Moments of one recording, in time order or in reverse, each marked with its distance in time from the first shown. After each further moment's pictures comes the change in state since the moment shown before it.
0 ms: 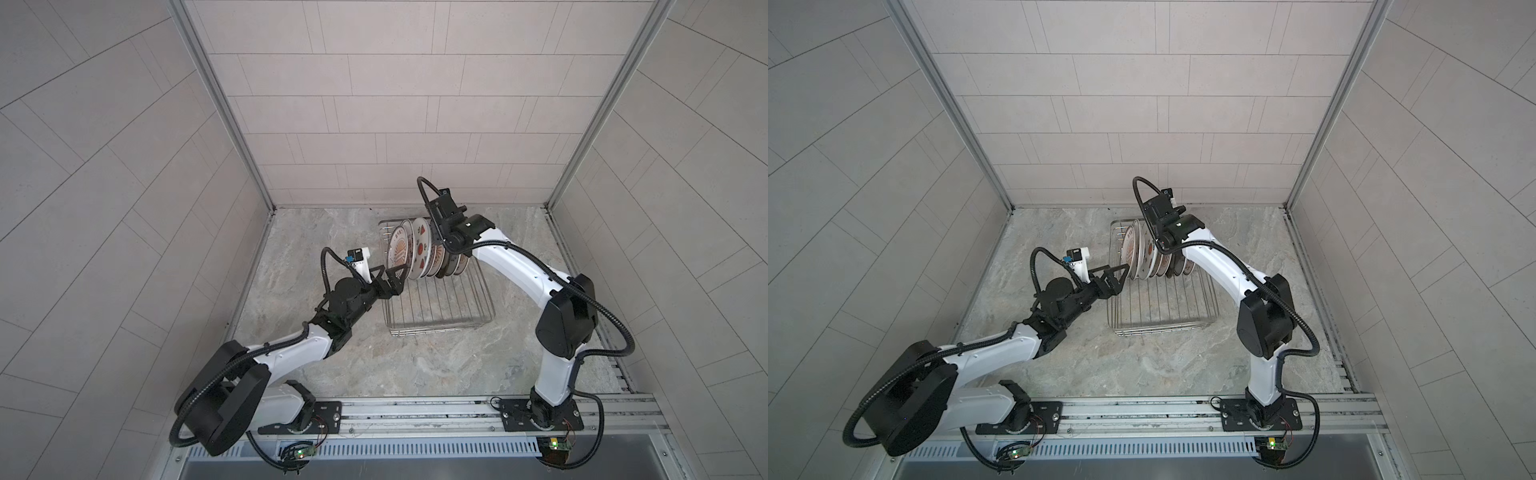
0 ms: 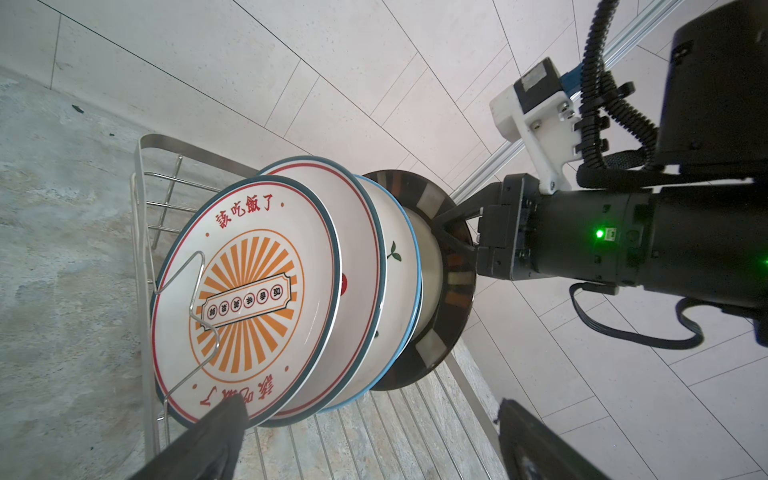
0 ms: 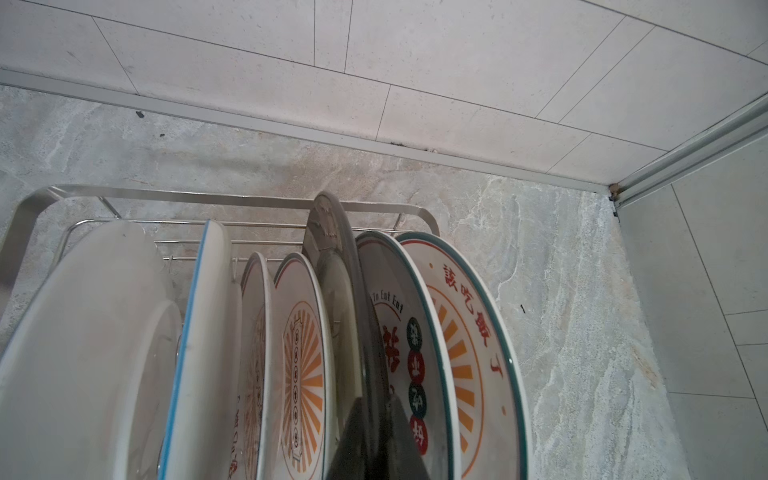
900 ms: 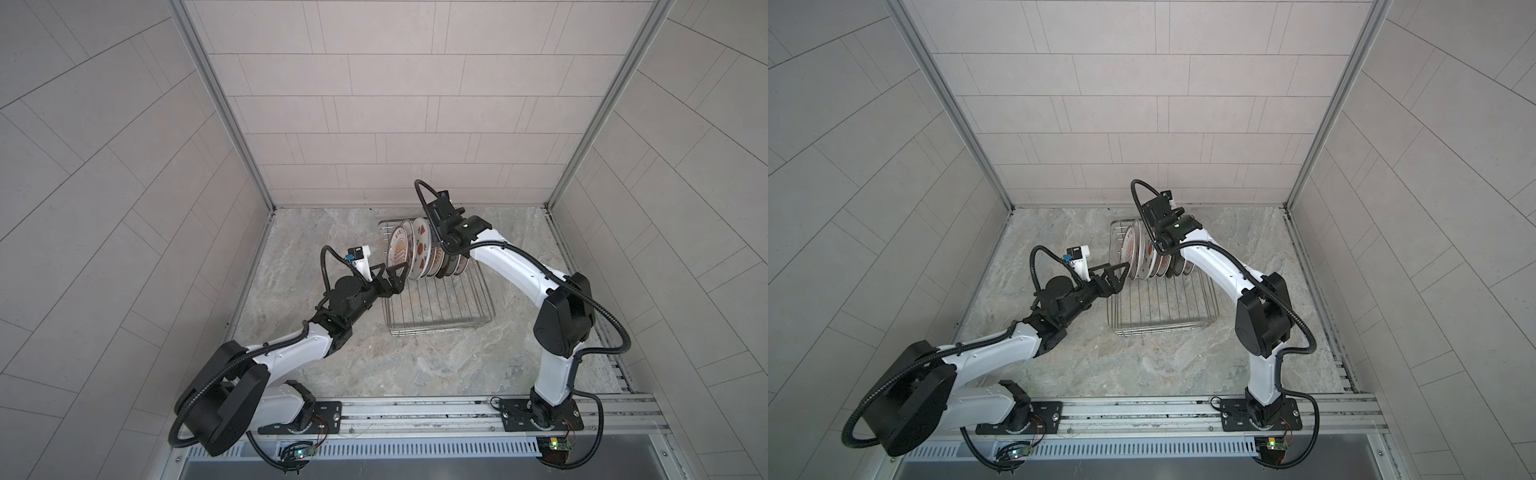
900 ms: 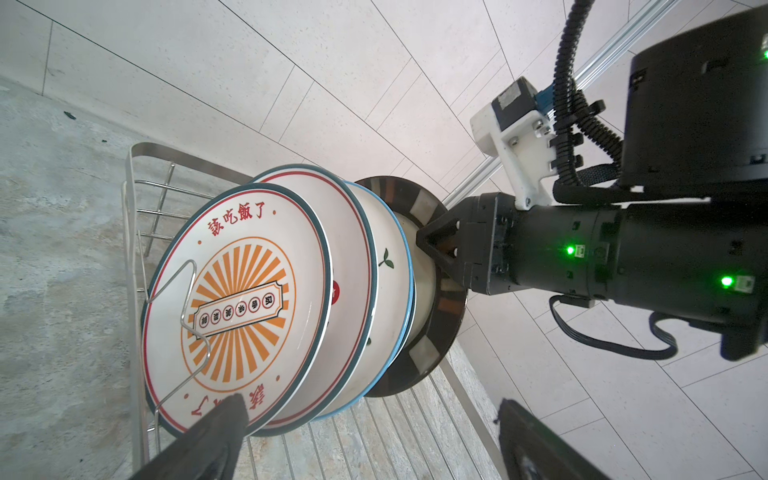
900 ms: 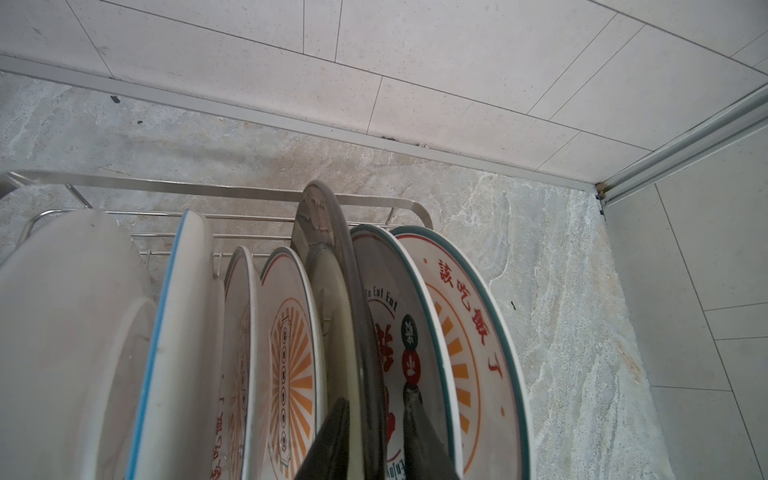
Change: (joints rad) left arm 0.000 -0.002 0.018 -0.010 0.003 0.000; right arm 0.013 0.010 -0.014 0.003 0.038 -0.005
